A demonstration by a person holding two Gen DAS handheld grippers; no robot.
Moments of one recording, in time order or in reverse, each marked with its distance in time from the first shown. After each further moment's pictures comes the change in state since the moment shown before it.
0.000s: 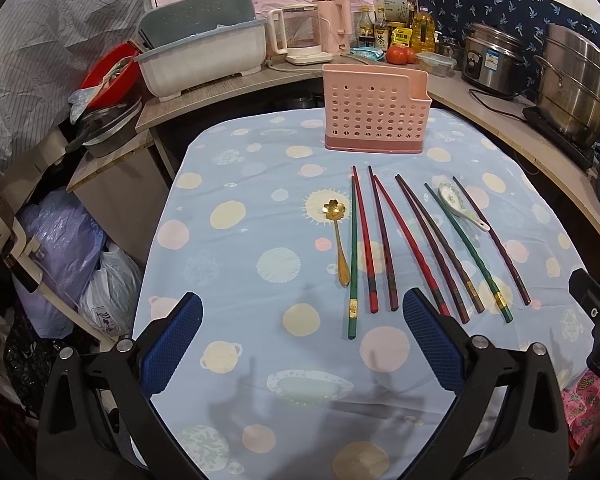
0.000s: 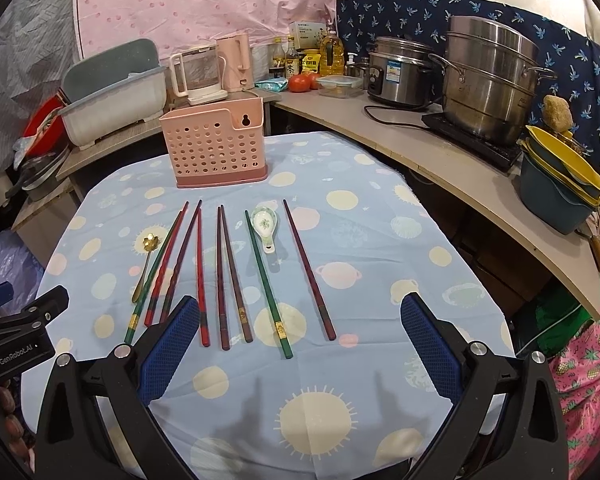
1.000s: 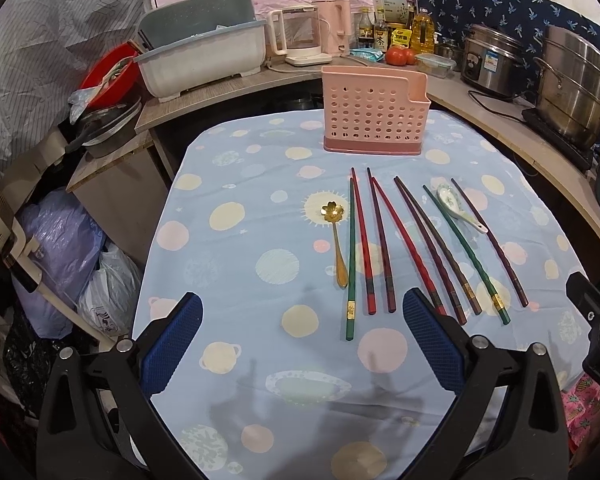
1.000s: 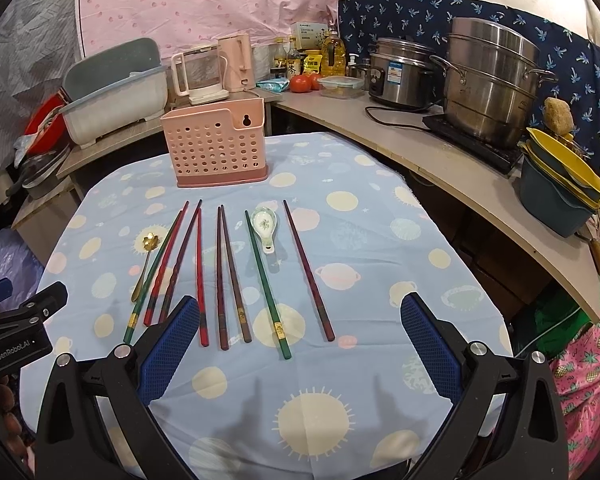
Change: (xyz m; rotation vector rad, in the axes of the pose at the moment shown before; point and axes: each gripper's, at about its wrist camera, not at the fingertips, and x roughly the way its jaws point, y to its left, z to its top) left arm -0.002 0.000 0.003 -0.002 -0.002 -0.007; right arm -0.001 -0.002 0.002 -0.012 -0.001 0.002
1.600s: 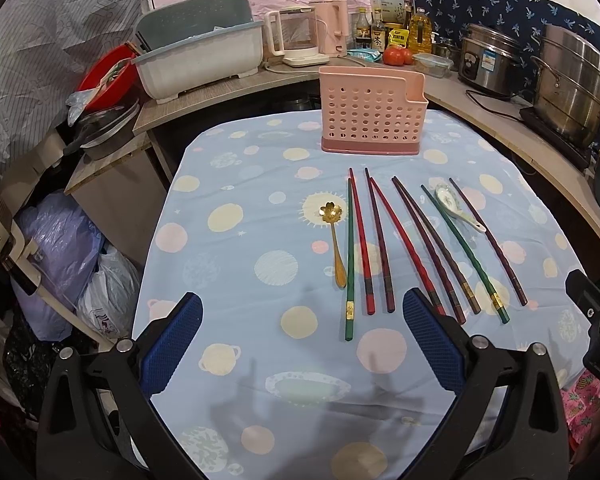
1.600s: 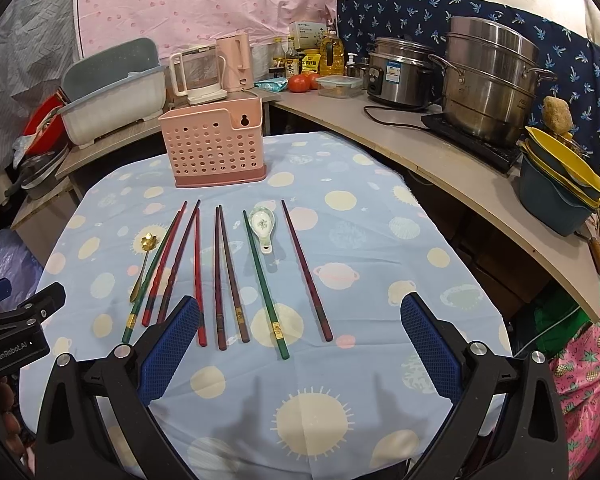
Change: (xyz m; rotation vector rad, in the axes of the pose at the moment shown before) left arm 0.001 -0.002 0.000 0.003 -0.002 -0.003; right arm 0.002 0.000 -0.001 0.005 0.002 -0.005
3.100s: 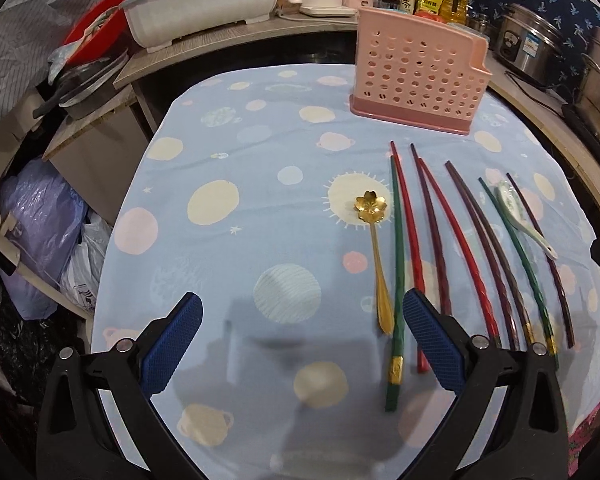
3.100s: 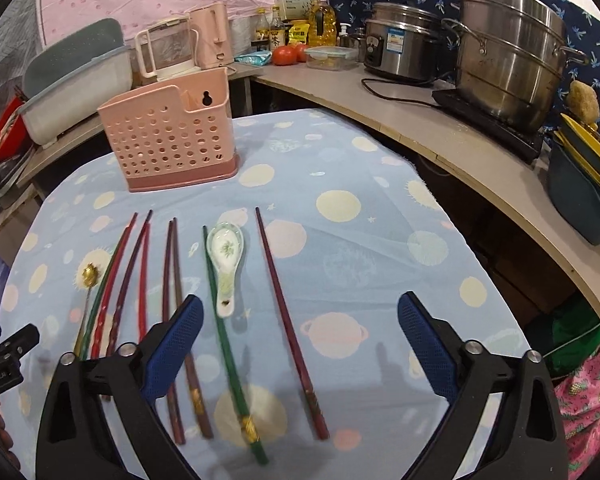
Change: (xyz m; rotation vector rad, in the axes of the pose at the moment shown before) left arm 0.111 0.025 0.026 -0.070 0.156 -0.004; right arm 0.122 -0.011 0.046 0.033 0.096 -0.032
